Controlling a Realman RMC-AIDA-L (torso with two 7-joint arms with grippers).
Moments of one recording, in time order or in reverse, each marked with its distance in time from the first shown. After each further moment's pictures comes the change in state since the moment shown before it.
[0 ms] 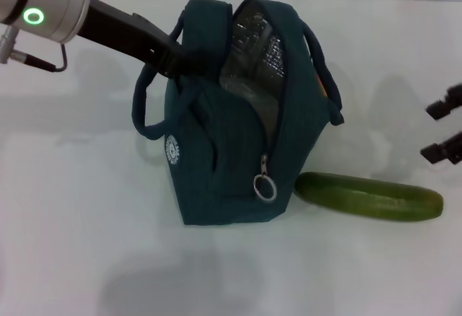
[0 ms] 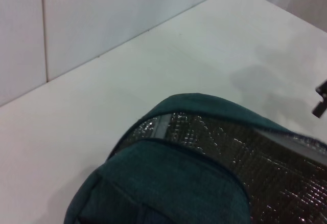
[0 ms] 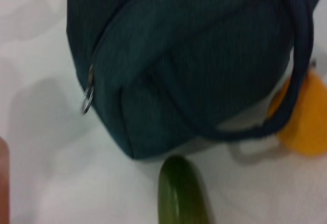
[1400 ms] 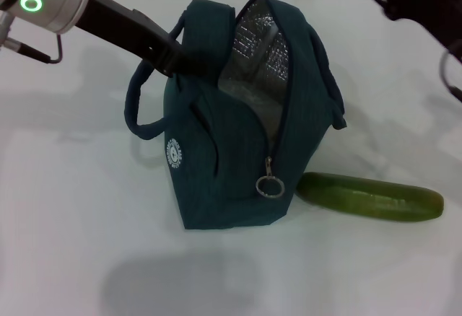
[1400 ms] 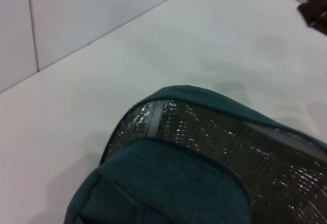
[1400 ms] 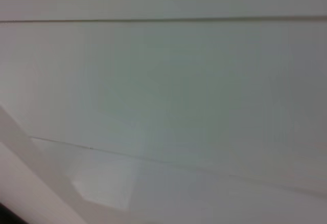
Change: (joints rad) left arm -0.037 0.025 0.029 0.036 0.011 0.064 -0.066; right arm 0.014 0.118 0.447 1.128 0.994 0.139 0.066
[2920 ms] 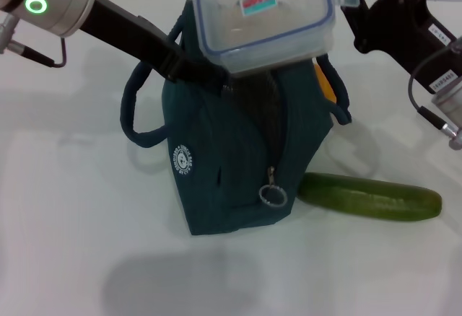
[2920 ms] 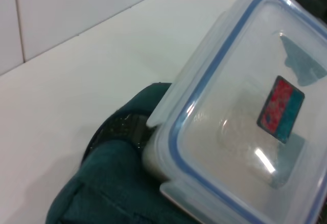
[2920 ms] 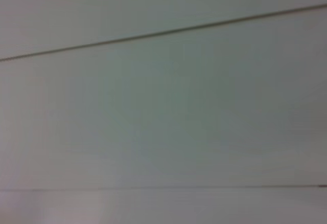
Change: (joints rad) left arm -0.013 0.000 0.006 -0.011 -0.002 0.023 -0.024; right arm 0.020 0.001 0.024 0.179 -0.001 0.102 0.020
